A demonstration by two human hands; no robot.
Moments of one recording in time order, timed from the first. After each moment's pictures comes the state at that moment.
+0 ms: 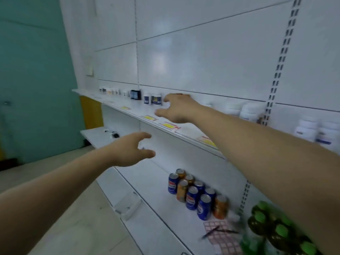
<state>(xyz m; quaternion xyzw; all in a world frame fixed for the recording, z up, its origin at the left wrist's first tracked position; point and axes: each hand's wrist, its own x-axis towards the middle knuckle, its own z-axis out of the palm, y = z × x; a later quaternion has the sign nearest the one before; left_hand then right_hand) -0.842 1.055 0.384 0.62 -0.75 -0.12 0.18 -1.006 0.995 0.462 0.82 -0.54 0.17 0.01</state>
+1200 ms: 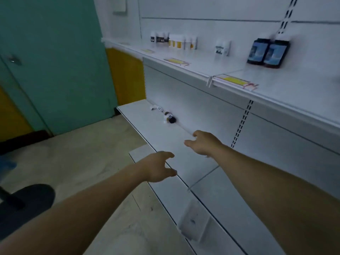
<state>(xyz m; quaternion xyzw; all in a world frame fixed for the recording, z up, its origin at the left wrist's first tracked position) -0.327 0.508 0.178 0.64 -0.71 -0.29 0.04 -0.500 0.415 0.191 0.74 -0.63 0.05 -0.24</state>
